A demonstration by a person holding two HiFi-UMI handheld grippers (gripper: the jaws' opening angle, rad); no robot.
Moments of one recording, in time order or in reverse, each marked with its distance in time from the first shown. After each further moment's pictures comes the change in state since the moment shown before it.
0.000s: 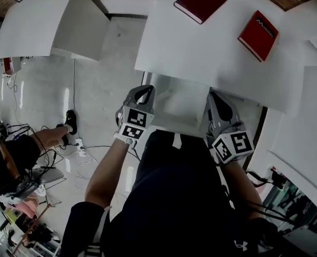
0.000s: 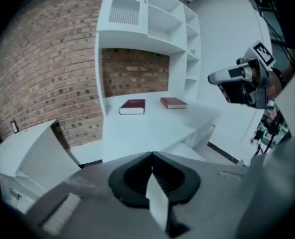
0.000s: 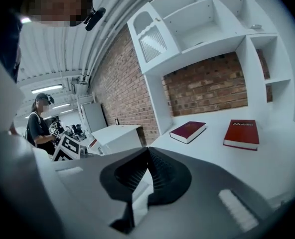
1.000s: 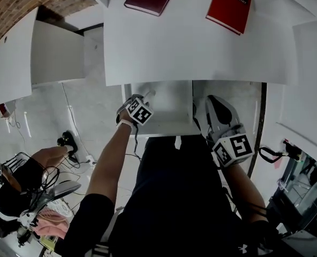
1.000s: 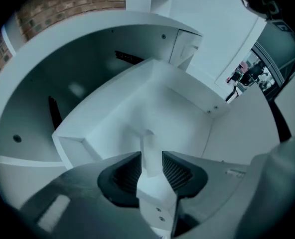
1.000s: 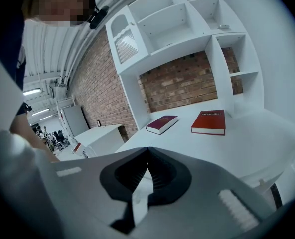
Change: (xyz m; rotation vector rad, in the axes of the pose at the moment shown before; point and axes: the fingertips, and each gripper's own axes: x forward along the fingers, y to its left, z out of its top) left arm 0.142 -0.065 -0.195 0.316 0.721 -0.320; right arm -0.056 -0.082 -0.038 0.130 0.007 -0.204
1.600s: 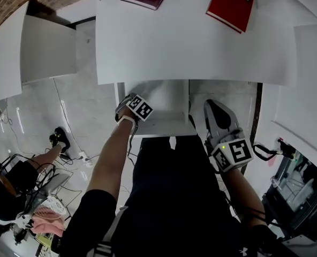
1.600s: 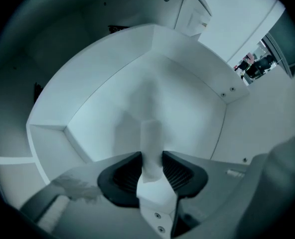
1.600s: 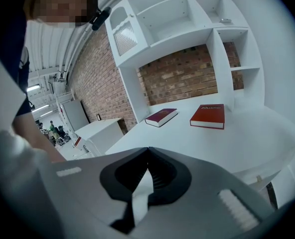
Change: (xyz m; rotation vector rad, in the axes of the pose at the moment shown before) left arm 0.057 -0.002 -0.020 -0.008 0.156 0.017; right arm 0.001 -0.008 -0.021 -0.013 0.076 -0.002
